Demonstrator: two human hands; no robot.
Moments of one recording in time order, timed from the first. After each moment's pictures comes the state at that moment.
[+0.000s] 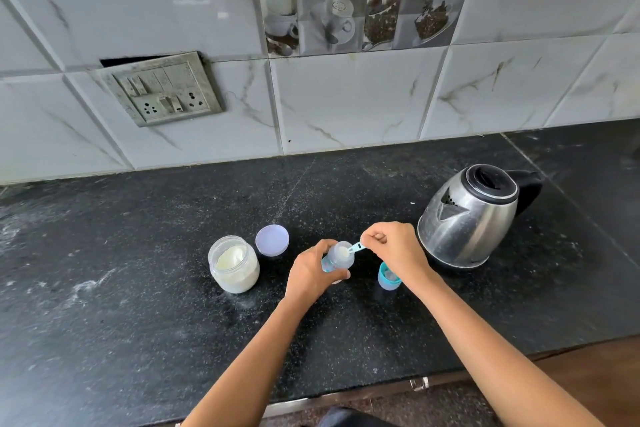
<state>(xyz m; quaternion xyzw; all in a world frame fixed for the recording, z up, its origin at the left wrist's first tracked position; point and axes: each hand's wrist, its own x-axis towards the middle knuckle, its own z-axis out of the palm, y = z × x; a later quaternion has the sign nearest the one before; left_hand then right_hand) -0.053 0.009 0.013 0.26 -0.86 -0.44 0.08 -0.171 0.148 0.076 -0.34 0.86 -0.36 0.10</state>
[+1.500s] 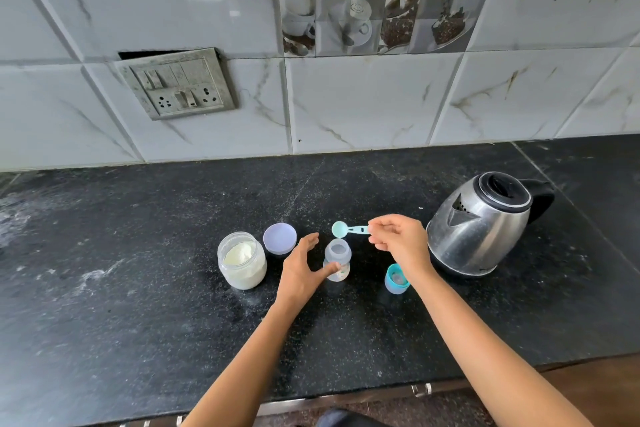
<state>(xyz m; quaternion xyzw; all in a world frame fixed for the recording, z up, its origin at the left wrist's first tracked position) -0.029 -0.006 0.012 0.30 -0.80 -0.51 0.14 -0.168 0.133 0.079 -0.17 0.80 -0.55 0.16</state>
